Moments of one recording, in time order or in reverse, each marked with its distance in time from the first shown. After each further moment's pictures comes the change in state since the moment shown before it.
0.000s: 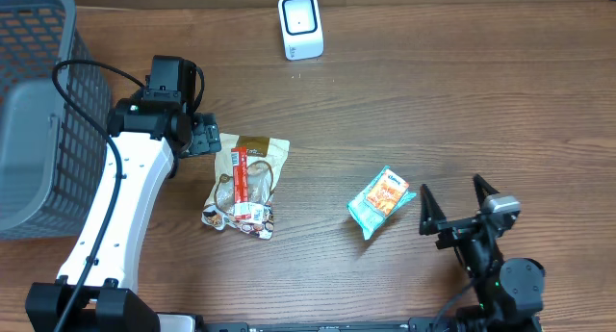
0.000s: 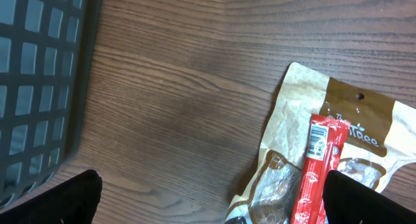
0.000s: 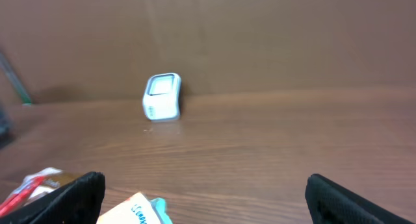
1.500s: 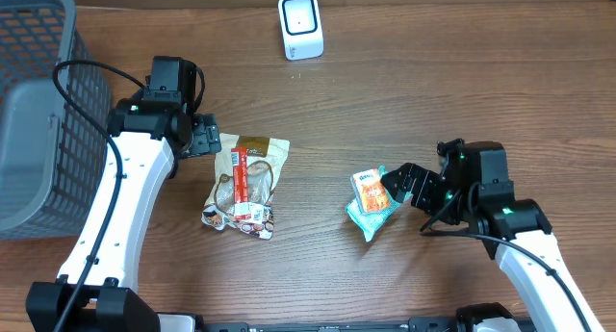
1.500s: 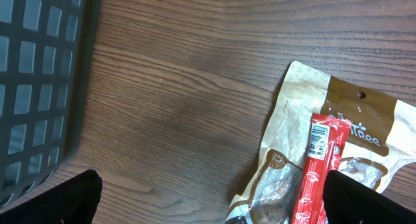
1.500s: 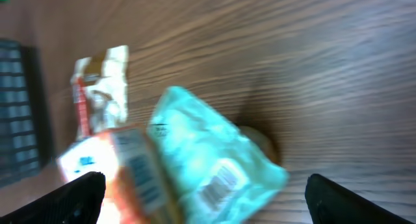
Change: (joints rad) left arm 0.000 0.002 -0.003 0.000 0.000 0.000; right arm 0.000 1.089 0.547 -0.411 -0.363 0.389
